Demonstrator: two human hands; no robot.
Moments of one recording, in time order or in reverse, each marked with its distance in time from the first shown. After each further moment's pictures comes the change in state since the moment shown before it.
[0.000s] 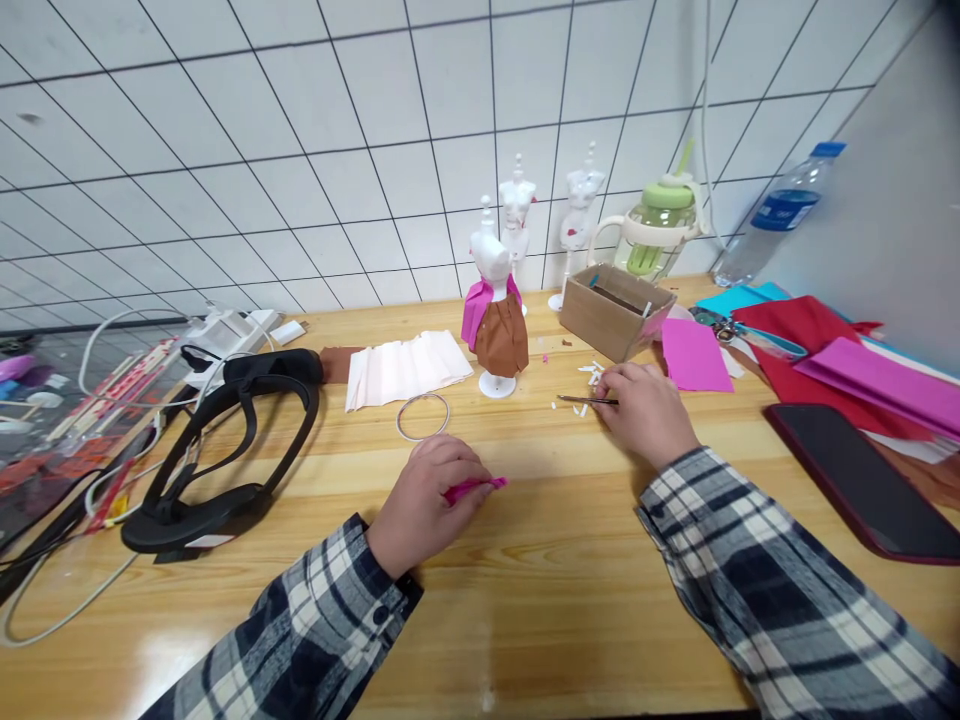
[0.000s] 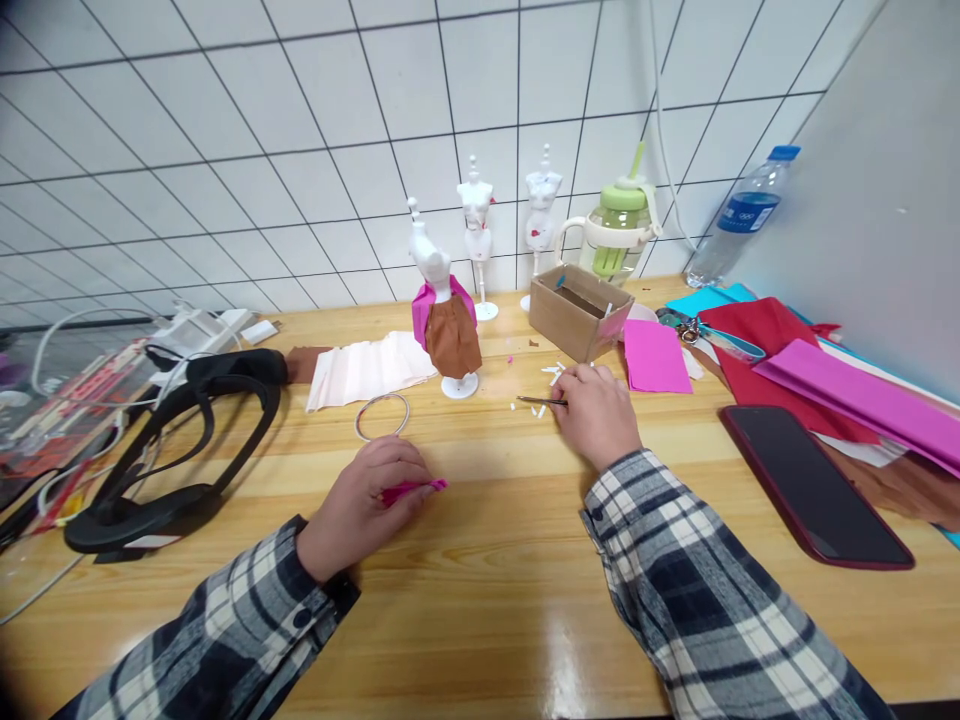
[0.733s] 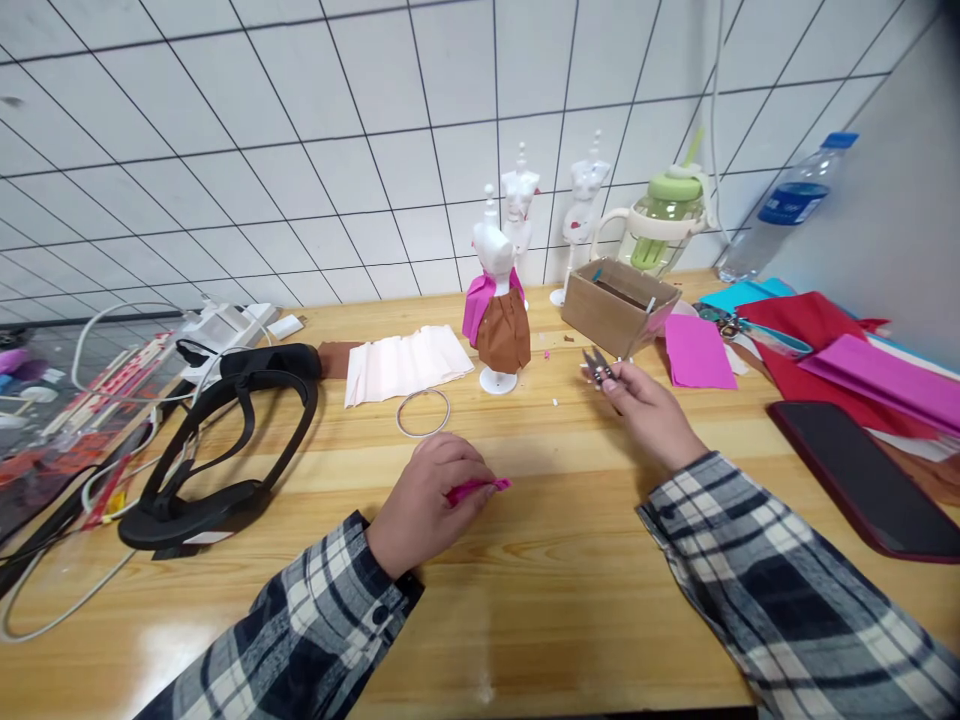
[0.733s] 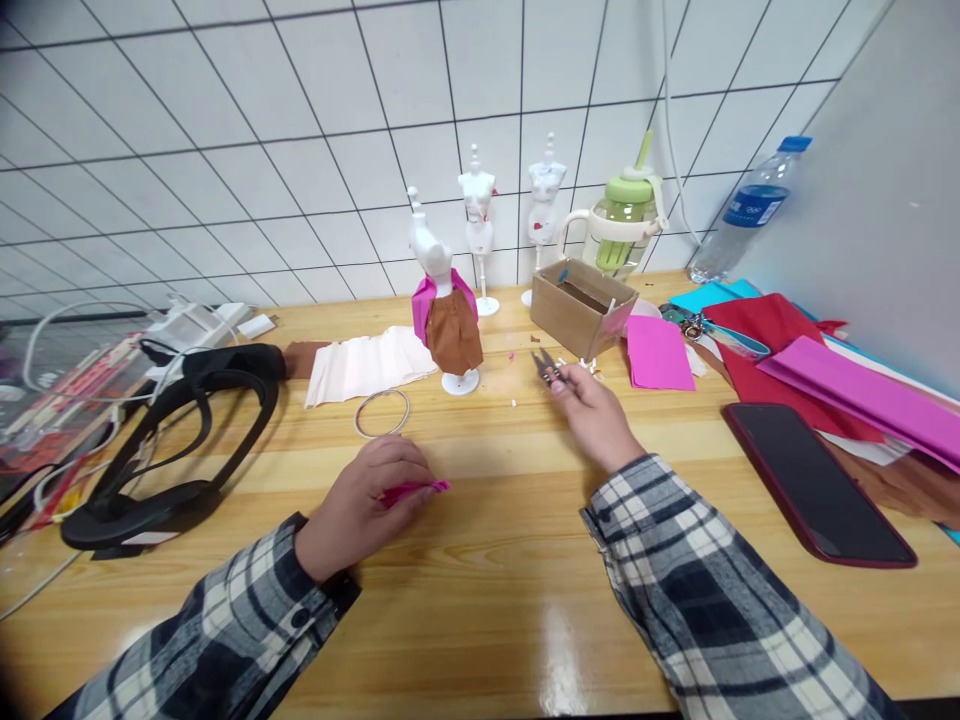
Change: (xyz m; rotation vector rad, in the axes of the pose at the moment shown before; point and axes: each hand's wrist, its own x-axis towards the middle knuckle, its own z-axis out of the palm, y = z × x) left_hand 0.001 0.003 -0.002 -0.046 -0.013 0.009; right_hand -0.008 -0.008 0.008 0.746 -0.072 0.108
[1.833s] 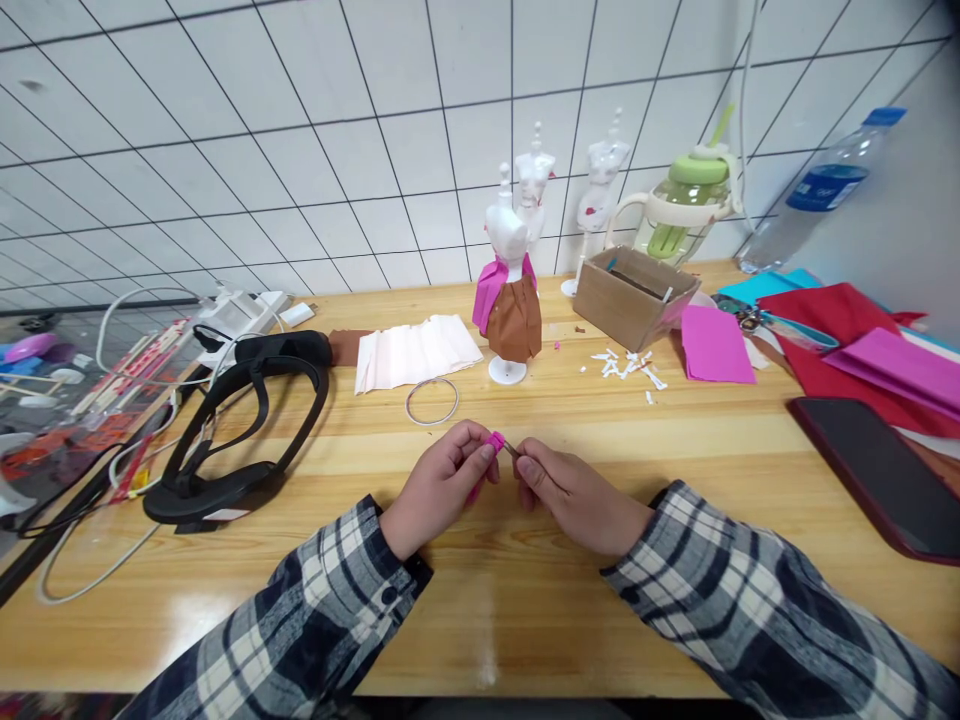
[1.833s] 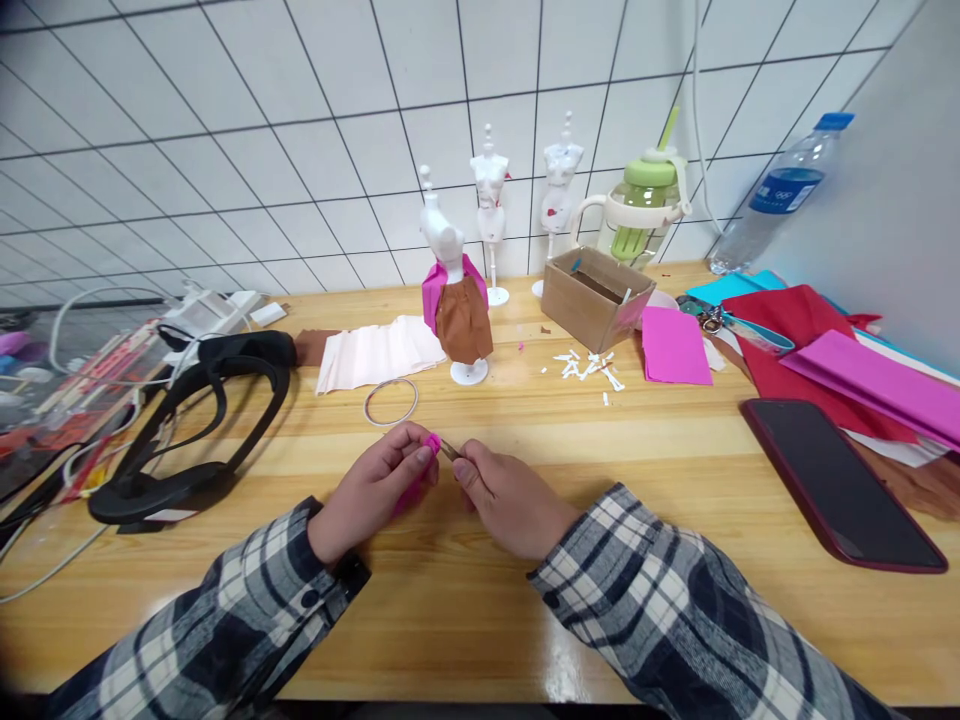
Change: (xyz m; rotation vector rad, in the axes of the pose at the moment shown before) left_hand -0.003 0.007 0.017 -0.854 0.046 -0.631; right_hand -0.057 -0.087 0.055 0.183 -0.572 -0.035
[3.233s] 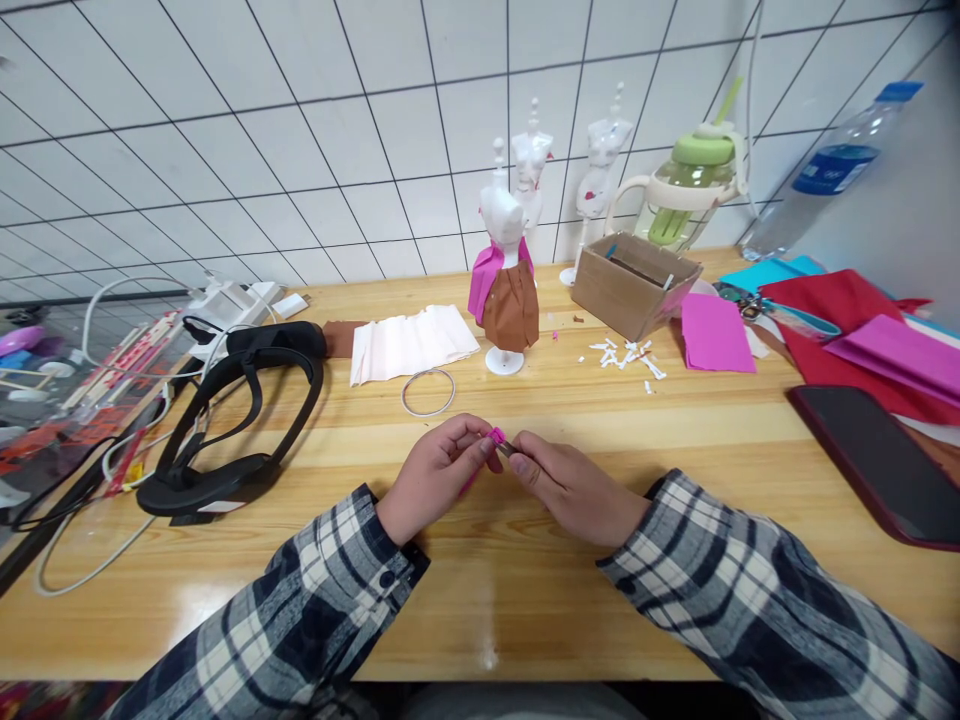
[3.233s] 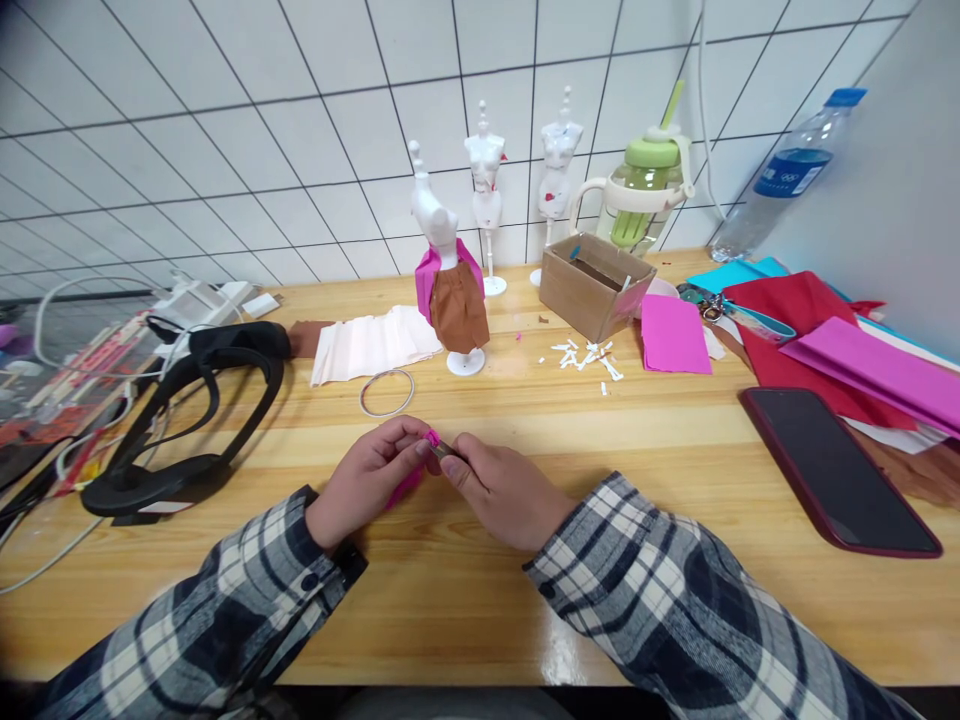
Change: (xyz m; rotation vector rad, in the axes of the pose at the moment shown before) left_hand 0.003 -0.005 -0.002 -0.031 -0.029 0.029; right_hand -0.002 -0.007 -0.002 -0.038 -0.030 0.007
